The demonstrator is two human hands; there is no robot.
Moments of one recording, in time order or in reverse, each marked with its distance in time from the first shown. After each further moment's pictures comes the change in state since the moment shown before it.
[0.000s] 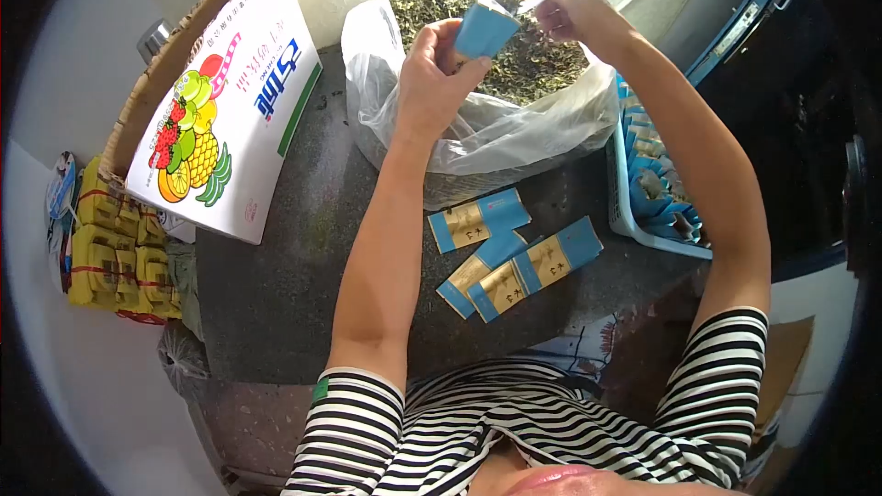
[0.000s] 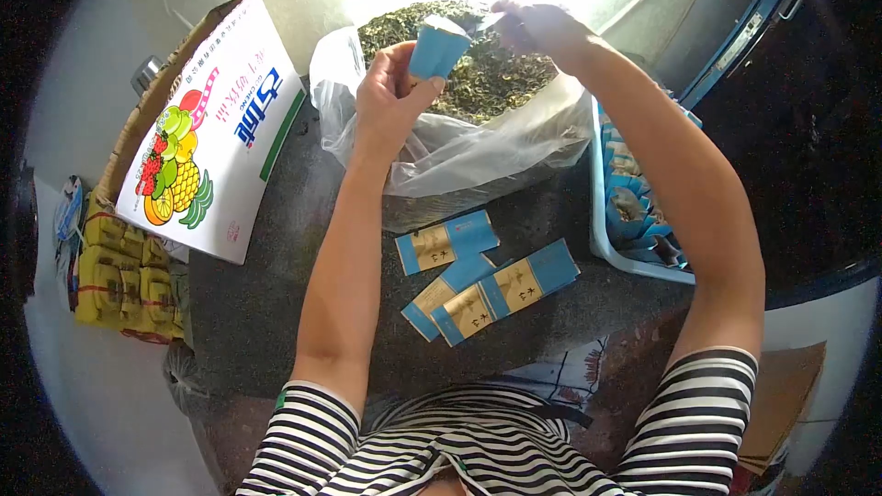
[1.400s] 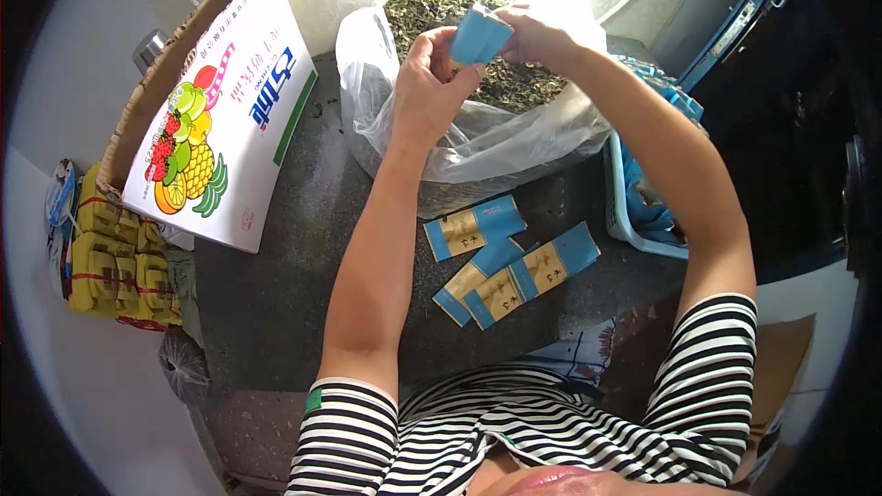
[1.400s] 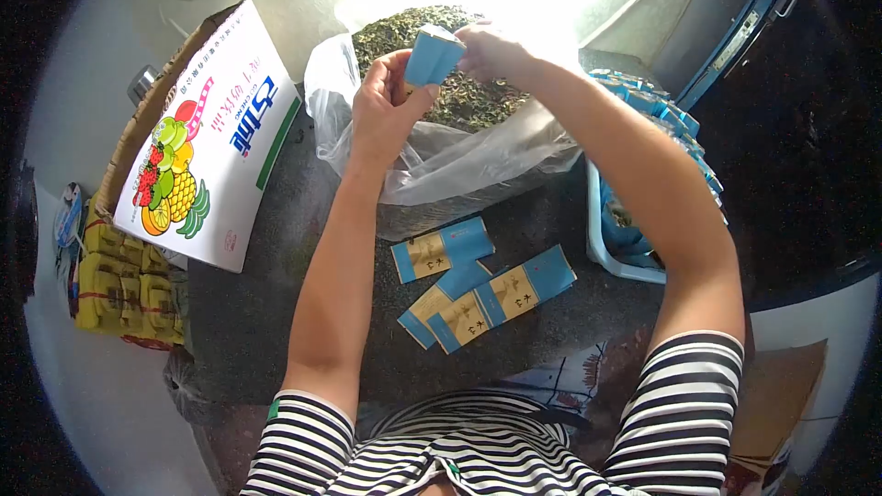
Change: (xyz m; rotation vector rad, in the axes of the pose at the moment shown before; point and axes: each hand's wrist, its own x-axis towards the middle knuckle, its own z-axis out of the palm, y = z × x) left_hand 0.000 0.006 0.002 0.062 -0.035 -0.078; right_hand 0.046 0.050 0.037 0.203 -0.075 0.153
